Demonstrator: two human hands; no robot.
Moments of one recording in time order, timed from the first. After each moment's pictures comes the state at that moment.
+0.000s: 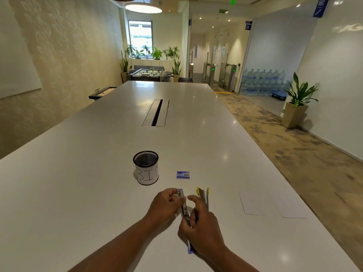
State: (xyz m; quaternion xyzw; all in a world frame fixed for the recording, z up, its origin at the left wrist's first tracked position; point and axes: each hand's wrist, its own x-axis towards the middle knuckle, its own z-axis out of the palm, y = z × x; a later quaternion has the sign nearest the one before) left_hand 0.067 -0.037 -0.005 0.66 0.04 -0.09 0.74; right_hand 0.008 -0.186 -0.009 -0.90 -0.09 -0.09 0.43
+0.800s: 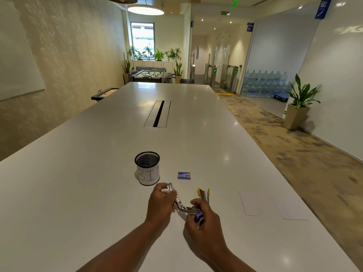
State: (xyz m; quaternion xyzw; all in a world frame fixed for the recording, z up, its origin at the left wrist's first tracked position) left_hand 0.064 -0.039 0.000 0.67 0.11 0.07 0.73; right_hand 0.000 -0.189 -0.004 -0.84 -0.09 -0.14 0.51
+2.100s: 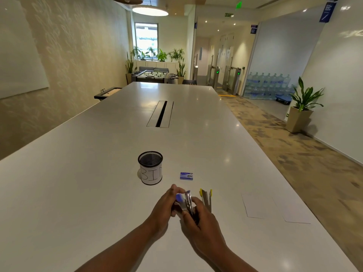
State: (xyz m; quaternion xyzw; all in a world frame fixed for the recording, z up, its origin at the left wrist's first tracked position) left_hand 0.050 -0.030 0.001 0.68 -0.03 -0.07 0.73; right_hand 0.007 -0.184 0.000 -0.88 -0.12 -0.07 0.46
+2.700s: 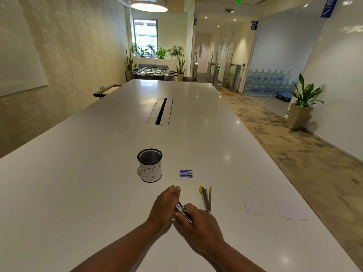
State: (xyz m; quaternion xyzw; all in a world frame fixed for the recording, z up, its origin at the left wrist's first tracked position) left_hand 0.046 -0.036 0.004 0.73 0.02 0.00 0.68; right_hand 0.006 -0.184 0.003 -0.93 -0.17 -0.06 0.31
